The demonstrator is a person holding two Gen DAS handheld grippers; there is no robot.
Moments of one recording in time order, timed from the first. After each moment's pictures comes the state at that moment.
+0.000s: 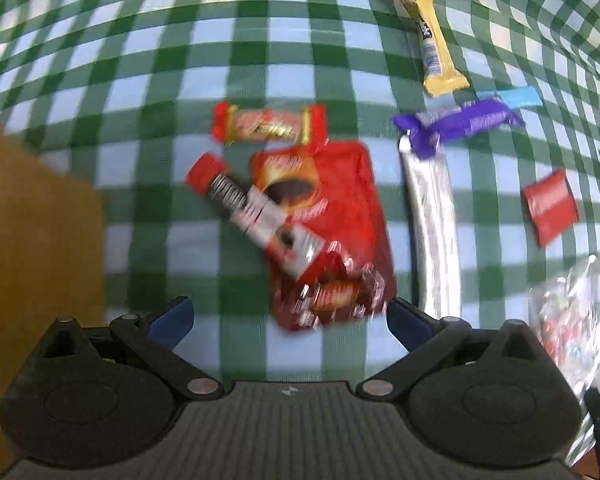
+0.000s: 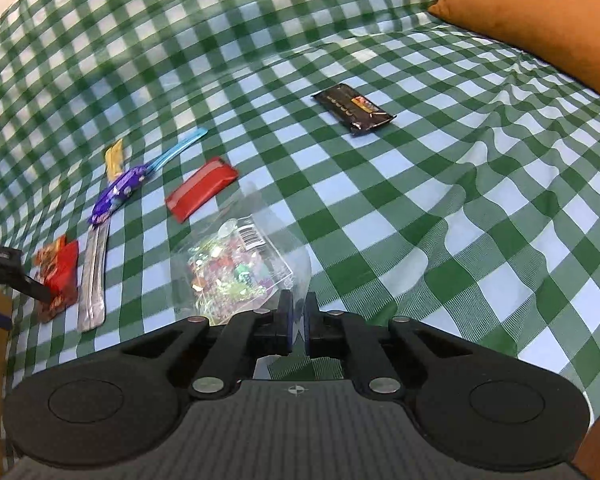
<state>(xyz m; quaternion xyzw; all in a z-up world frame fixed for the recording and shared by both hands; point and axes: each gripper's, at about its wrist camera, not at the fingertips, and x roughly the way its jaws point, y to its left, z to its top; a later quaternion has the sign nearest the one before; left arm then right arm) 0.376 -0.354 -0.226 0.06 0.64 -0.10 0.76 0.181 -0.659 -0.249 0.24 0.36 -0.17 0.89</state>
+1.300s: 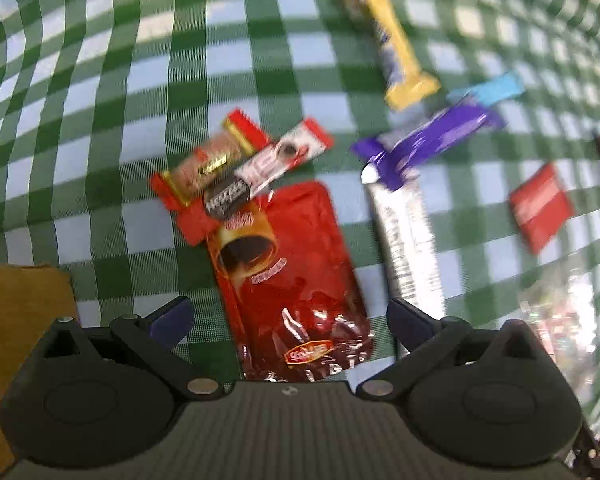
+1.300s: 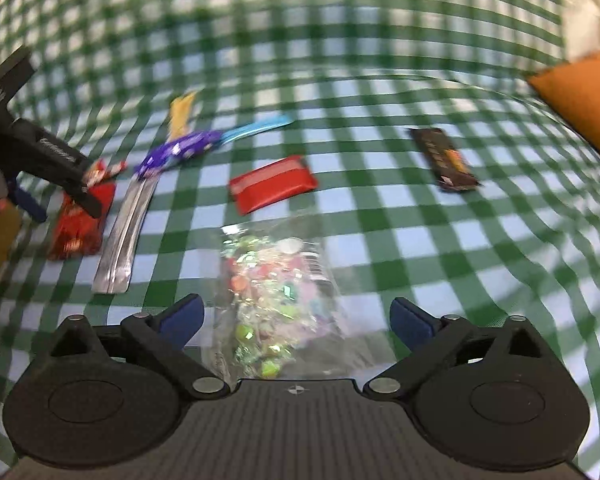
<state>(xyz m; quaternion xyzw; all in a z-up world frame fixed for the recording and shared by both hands) 0.398 -0.388 -0.227 0.11 0.64 -0.14 0.75 0.233 -0.623 -0.236 0.08 0.39 -0.08 0.91</state>
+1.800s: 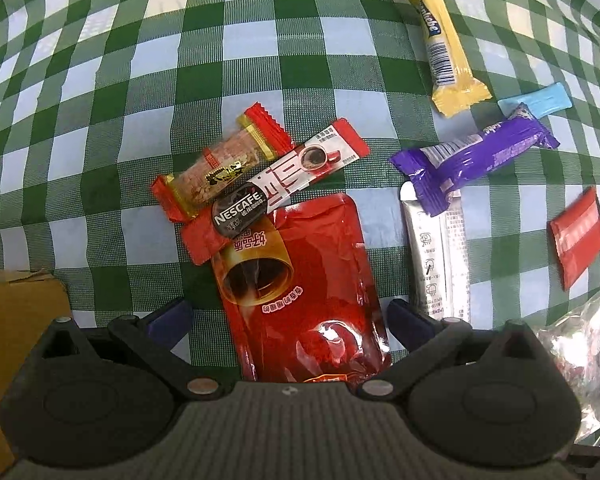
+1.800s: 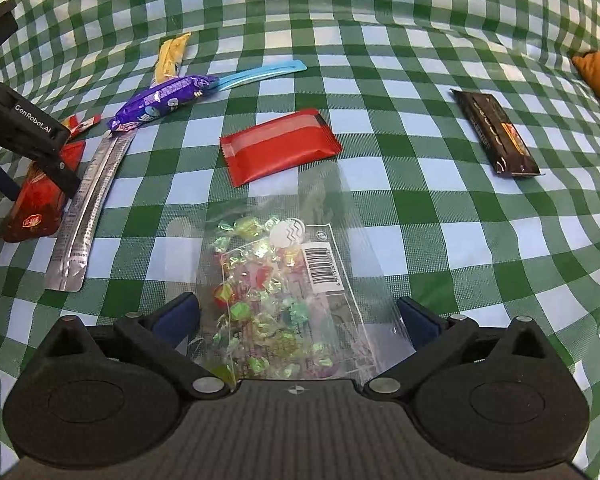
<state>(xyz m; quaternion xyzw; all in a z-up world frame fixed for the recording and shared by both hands) 0.442 -0.397 -0.238 0.10 0.67 -0.10 0.73 0.294 -0.626 -0.275 0.07 0.46 -0.06 0.88</state>
